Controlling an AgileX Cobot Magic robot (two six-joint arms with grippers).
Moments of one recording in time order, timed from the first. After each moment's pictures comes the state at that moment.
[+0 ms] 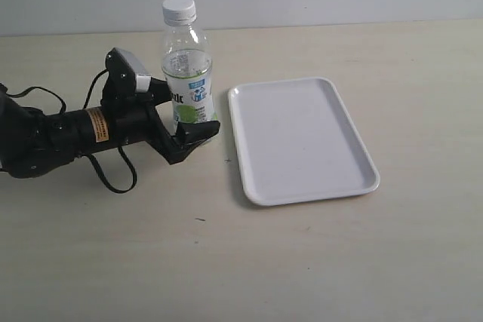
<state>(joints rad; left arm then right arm) -0.28 2.22 -0.89 0.84 -1.08 -0.23 -0.02 0.01 0.00 -0.03 0.06 0.13</state>
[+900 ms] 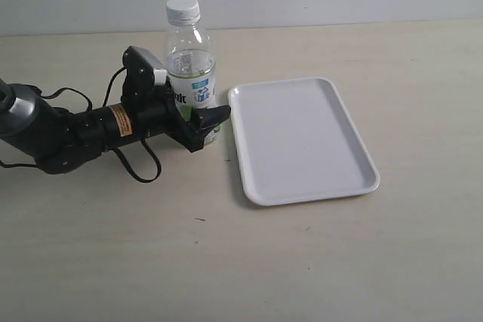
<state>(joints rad) -0.33 2.32 -1.01 0.75 -1.10 -0.26 -0.02 0.01 0.00 -0.03 0.06 0.13</state>
